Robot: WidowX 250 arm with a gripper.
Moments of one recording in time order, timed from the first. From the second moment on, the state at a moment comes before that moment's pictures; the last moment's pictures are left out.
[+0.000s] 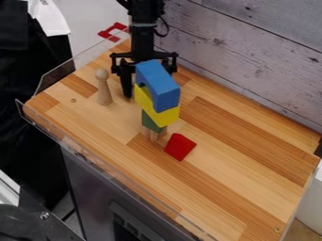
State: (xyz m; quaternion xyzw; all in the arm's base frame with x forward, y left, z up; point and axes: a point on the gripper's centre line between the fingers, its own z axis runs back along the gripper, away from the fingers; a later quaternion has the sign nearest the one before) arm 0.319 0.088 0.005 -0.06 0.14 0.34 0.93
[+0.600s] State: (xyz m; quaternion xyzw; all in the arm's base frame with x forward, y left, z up) arm 0.328 0.094 0.060 -0.05 0.10 0.33 0.94
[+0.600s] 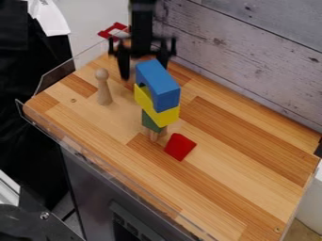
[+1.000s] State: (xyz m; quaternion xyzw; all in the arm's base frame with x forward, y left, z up) arm 0.342 0.097 0.132 -0.05 0.03 0.33 0.94
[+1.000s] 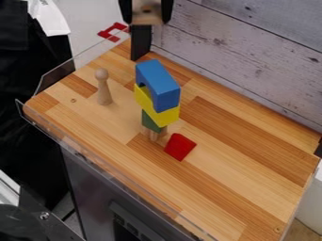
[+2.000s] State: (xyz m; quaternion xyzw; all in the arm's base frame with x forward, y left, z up) arm 0.254 0.038 0.145 -0.09 0.12 0.34 0.93
